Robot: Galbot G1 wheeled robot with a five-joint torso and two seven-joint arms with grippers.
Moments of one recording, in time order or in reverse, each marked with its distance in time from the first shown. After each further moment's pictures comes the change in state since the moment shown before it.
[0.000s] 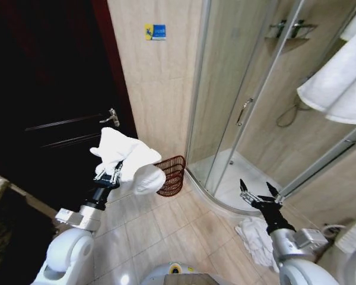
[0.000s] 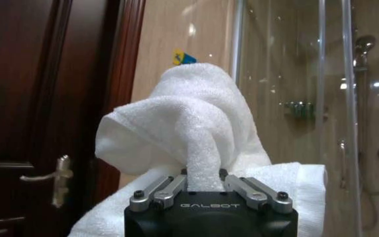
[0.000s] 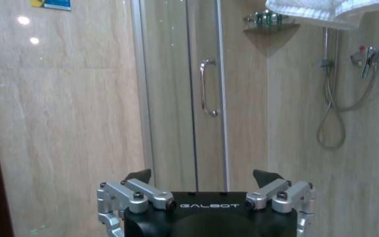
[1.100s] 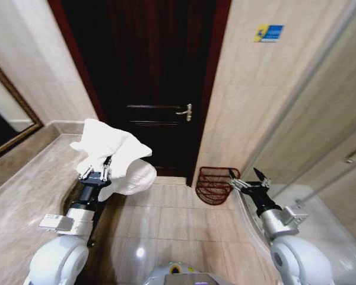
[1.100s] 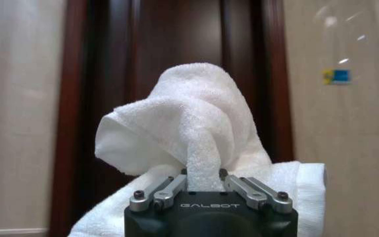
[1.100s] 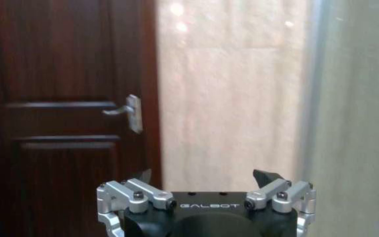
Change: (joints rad) left arm 0.096 -0.008 -0.059 -0.216 0.130 0.100 -0.242; right arm 0.106 -0.107 0.005 -0.008 0.010 -0.176 -0.023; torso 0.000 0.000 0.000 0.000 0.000
